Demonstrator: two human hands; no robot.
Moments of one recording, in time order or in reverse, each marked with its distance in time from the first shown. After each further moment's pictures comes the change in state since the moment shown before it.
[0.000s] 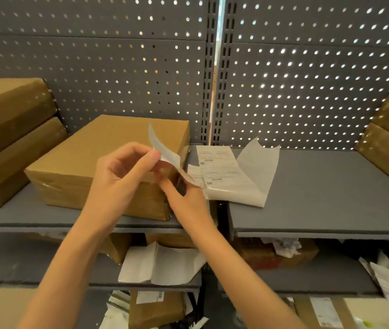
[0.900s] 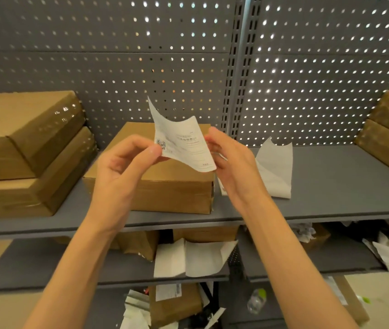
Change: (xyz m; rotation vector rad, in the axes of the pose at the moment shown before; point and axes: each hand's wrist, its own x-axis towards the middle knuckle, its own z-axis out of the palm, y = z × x) left_hand -0.006 0.029 -0.087 -0.202 -0.095 0.144; right_hand -0.002 -0.083 0.030 0.281 0.184 -0.017
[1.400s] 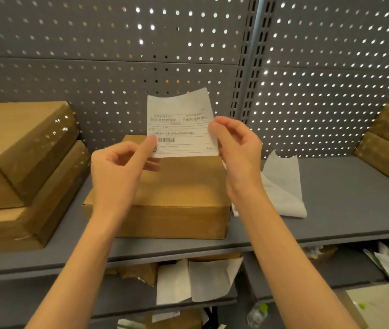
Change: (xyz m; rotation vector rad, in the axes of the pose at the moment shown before) left_hand 0.055 -0.037 -0.036 0.283 0.310 -0.096; right_hand 0.060 -0.001 0.039 -0.026 0.300 -0.216
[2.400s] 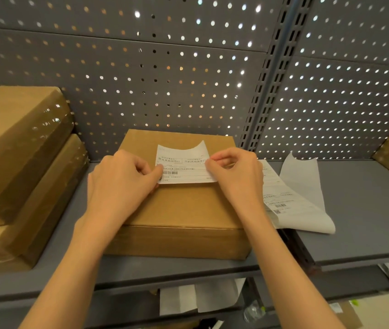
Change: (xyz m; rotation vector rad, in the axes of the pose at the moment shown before) left_hand 0.045 -0.050 -0.016 0.781 -0.225 -0.116; right_hand 0.028 0.061 0.007 -0.882 0.023 -0.029
